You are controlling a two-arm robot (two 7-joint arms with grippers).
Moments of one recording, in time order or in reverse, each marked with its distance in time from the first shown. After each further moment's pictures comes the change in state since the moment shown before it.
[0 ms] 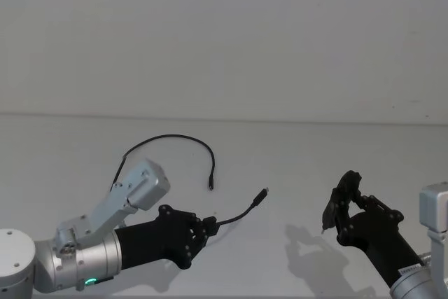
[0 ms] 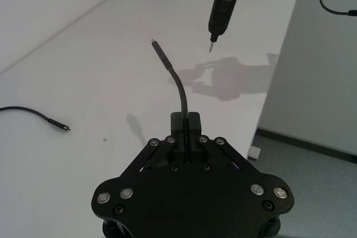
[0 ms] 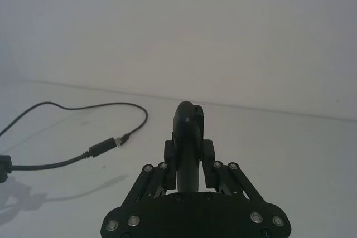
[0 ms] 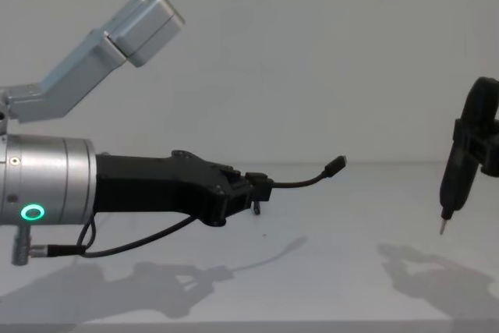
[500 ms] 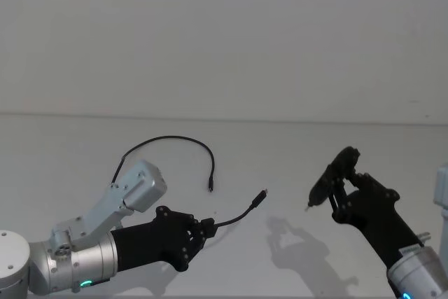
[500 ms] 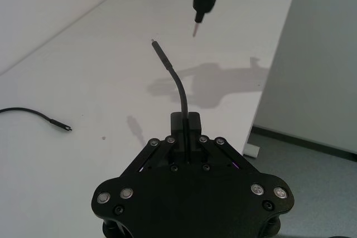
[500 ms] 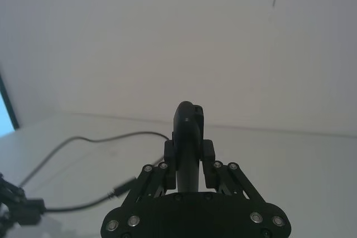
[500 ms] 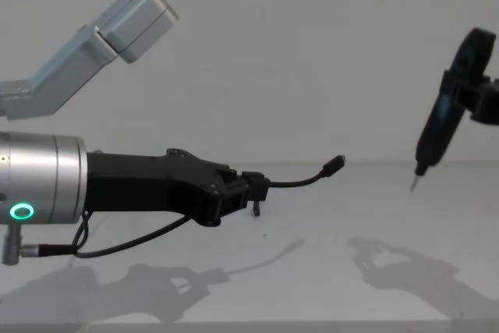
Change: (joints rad) left arm 0.013 0.020 -0.004 -0.026 -0.007 0.003 -0.002; right arm 0.028 -0.029 0.022 -0.029 0.096 -0.002 0.075
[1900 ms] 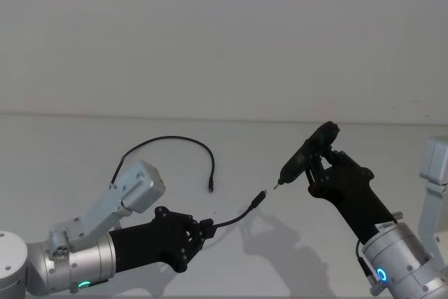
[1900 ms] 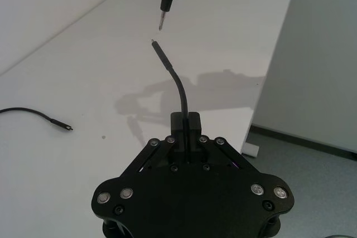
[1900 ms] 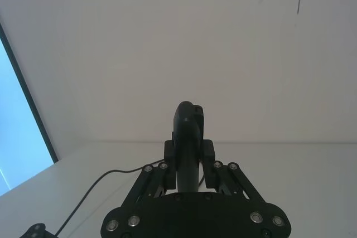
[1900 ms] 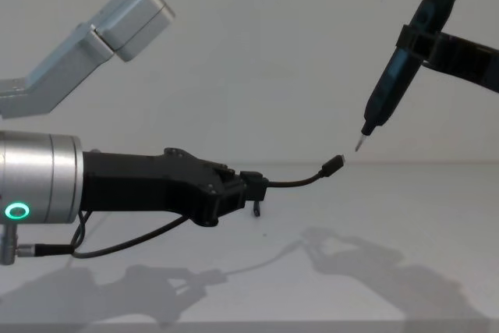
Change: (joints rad) left arm 0.005 0.008 -0.002 -0.010 -0.003 0.001 0.000; right arm 0.073 -0.087 -0.027 0.020 0.080 0.035 0.016
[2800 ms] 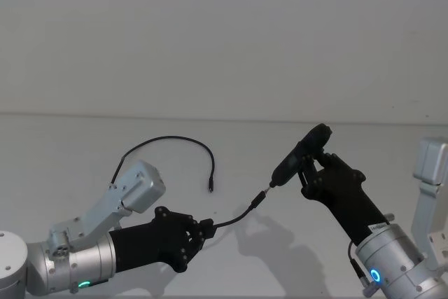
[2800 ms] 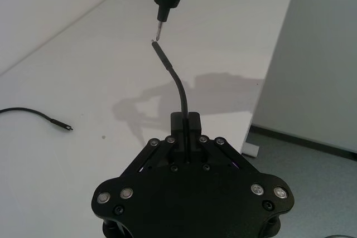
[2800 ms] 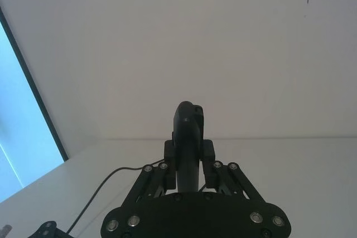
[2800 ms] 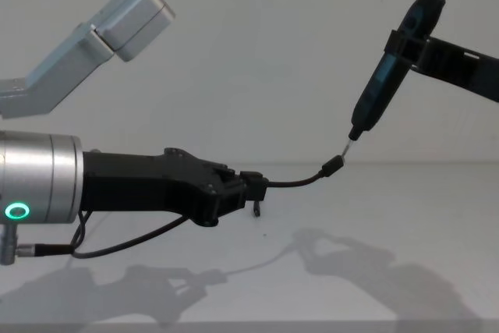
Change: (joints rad) left arm 0.000 0.000 0.000 0.000 0.000 0.000 0.000; right arm 0.007 -0.006 -0.013 0.012 0.027 0.009 0.009
